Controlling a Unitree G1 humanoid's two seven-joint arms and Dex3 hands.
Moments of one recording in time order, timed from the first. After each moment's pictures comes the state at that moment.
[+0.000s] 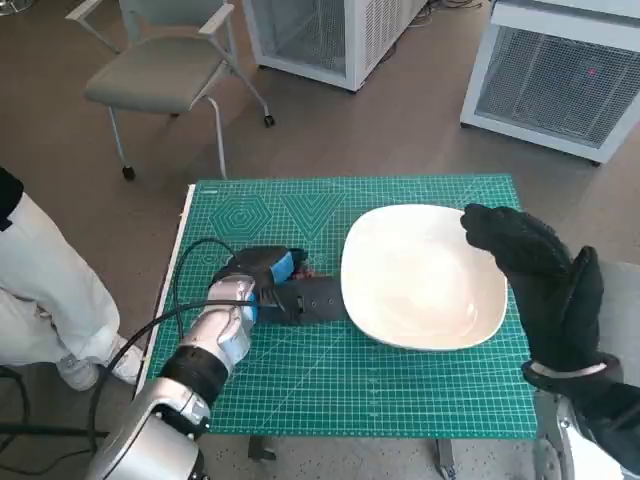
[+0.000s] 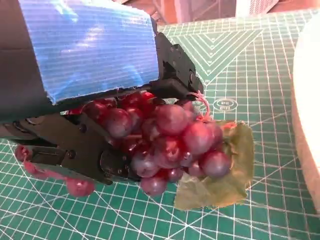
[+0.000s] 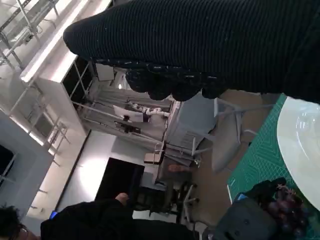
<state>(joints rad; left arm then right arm) -1.00 0.25 -0.52 1.11 0.66 0.15 -0.12 -0.34 -0.19 -0.14 -0.05 0.31 -0.24 0.34</state>
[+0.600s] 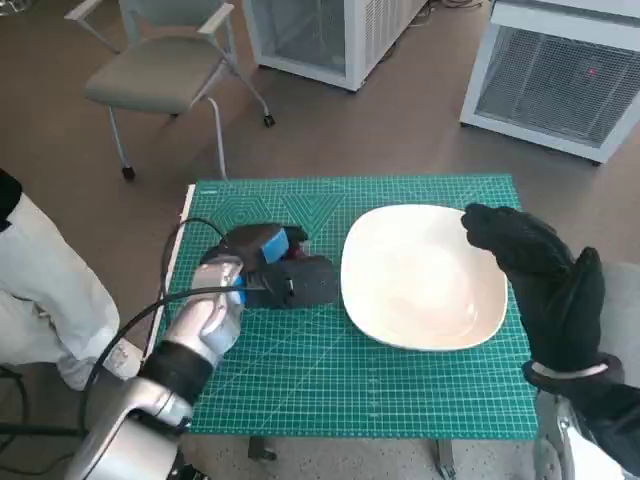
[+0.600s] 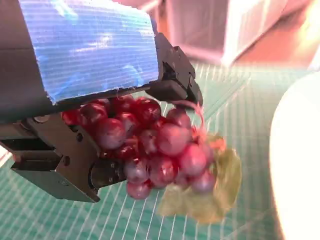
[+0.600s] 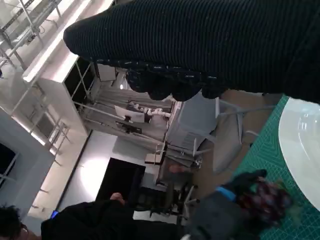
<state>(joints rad) -0.93 0.38 -0.46 0.73 0.66 0.21 -0.20 -0.34 -0.19 -0.14 -0.06 0.31 -0.25 0.34</state>
